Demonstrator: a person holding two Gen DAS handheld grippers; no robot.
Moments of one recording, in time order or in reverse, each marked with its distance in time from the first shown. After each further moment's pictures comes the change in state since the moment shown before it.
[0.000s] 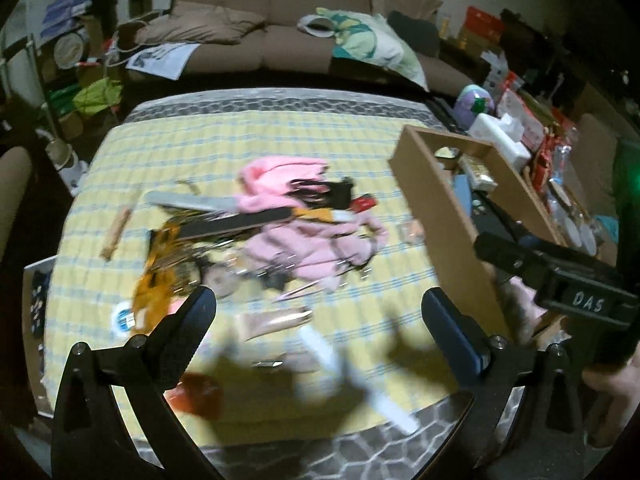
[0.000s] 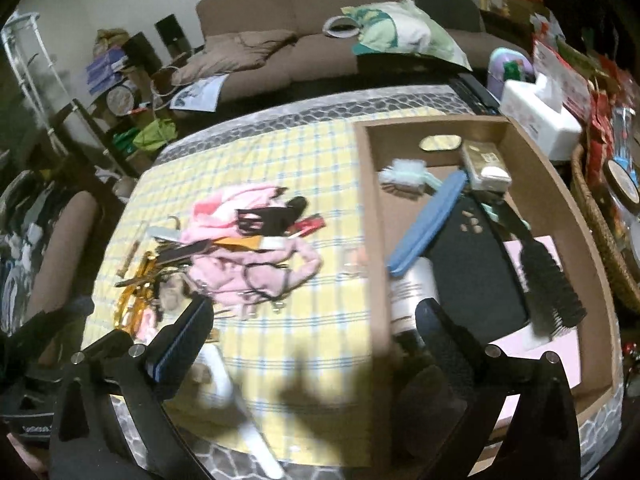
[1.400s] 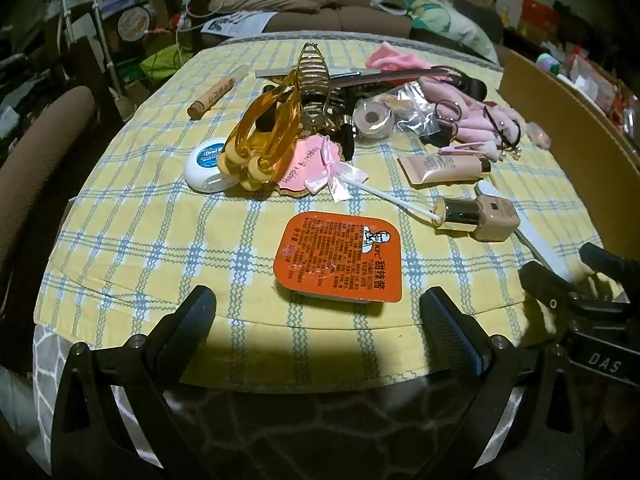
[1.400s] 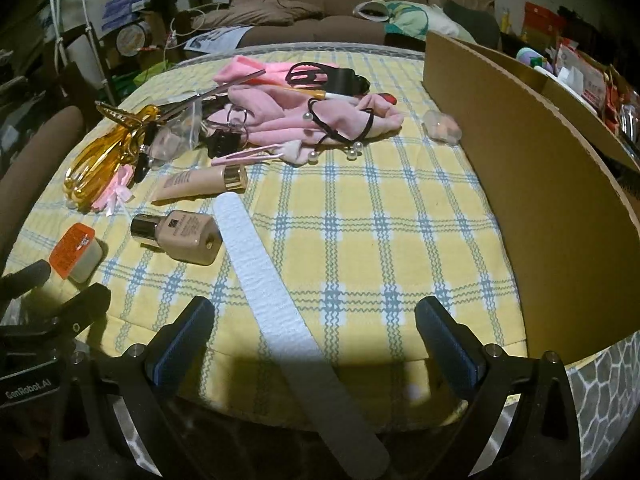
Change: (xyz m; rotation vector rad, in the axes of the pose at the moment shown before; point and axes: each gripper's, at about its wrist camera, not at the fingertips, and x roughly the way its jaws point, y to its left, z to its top) left arm 0.063 0.095 -0.140 -0.052 -0.010 0.220; right arm 0.093 0.073 -0.150 -0.161 -0.003 -0.134
